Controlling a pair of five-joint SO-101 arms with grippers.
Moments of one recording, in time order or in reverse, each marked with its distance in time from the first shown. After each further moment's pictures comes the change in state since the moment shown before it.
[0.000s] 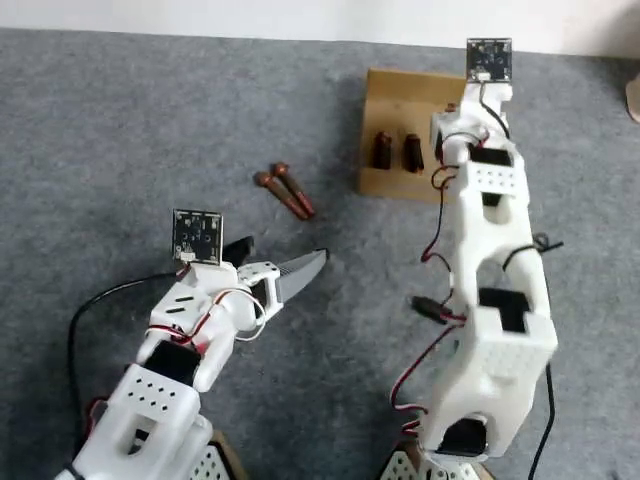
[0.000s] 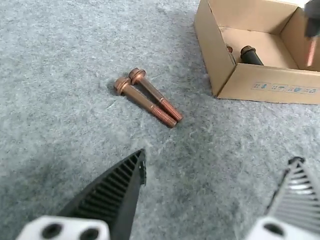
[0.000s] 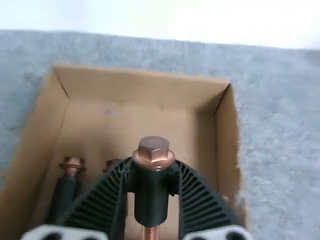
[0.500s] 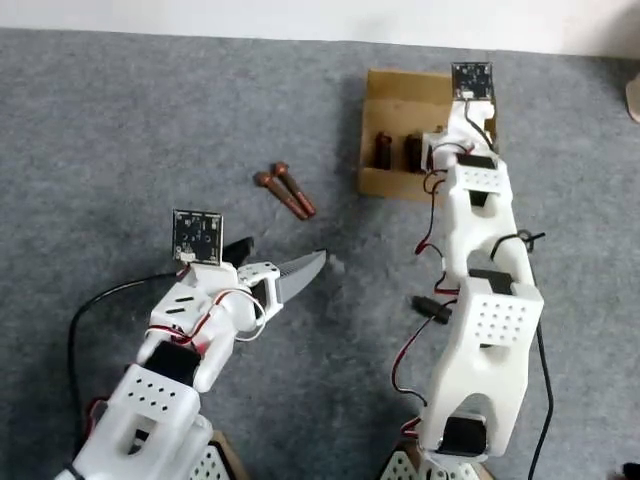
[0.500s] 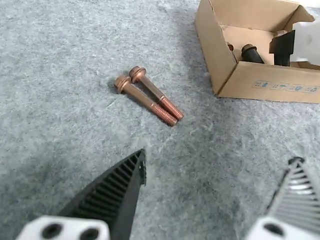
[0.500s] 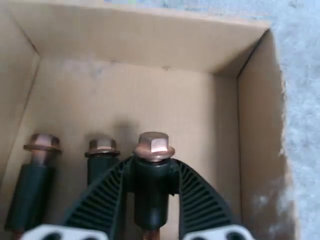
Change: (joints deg) left arm 0.0 0.0 0.2 0.0 -0.1; right arm 0.0 13.7 -7.5 1.4 0.0
